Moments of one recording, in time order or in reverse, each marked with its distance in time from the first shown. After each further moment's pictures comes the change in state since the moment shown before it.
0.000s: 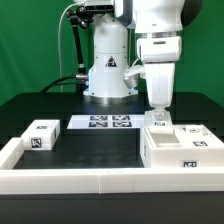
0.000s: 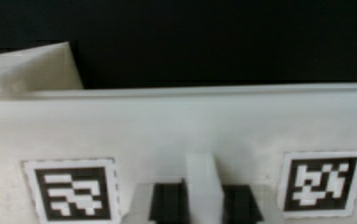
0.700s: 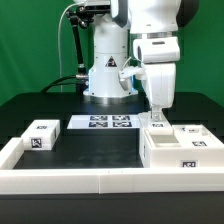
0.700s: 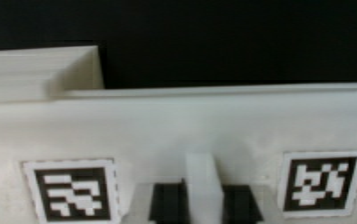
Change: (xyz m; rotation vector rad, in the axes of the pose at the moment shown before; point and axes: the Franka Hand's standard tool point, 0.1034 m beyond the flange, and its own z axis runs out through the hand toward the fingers) arm -0.008 0.007 0.001 -0.004 0.001 -0.115
